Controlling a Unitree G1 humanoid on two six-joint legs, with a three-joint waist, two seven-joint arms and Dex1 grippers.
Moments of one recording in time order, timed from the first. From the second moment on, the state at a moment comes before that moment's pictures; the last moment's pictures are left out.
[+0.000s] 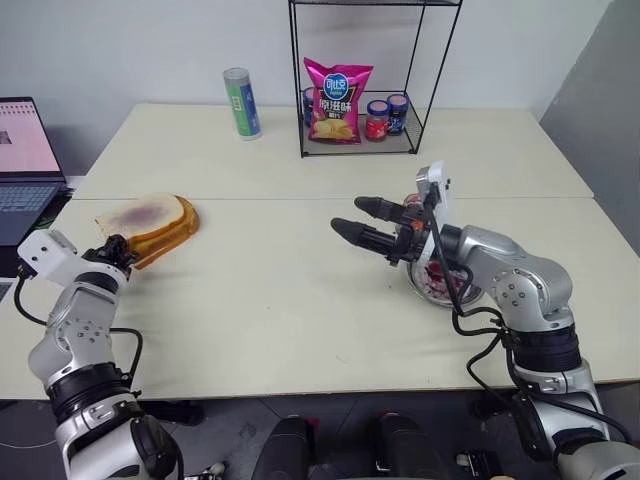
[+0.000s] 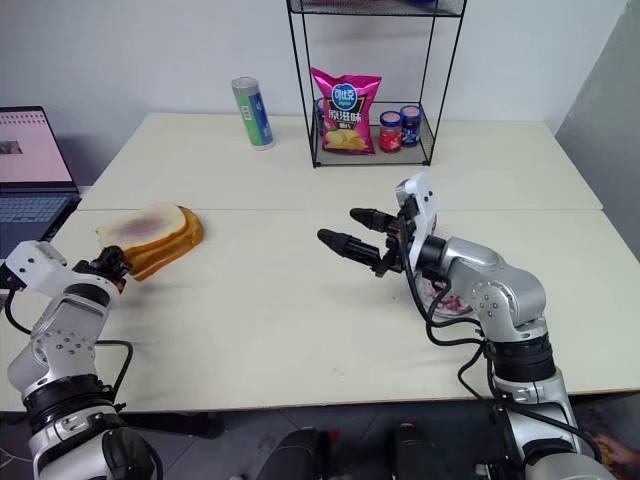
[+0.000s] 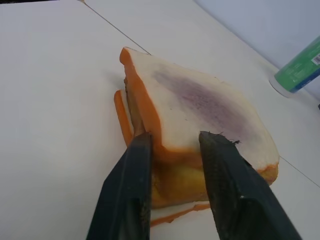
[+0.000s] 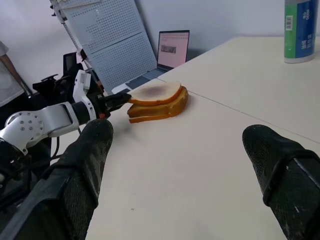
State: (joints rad) left arm -0.45 0.48 0.72 0.34 -0.62 0.52 -0.08; right arm -0.63 -0.34 0.02 -0.17 0.69 0.80 0.67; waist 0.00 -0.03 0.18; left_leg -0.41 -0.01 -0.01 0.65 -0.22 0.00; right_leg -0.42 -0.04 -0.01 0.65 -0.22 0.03
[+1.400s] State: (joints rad) left arm -0.28 0.62 0.02 -0.20 -0.71 0.84 -0.60; right arm -0.49 -0.58 -0.18 -0.39 0.92 1.01 0.62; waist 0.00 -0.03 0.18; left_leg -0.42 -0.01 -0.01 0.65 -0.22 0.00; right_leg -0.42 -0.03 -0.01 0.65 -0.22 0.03
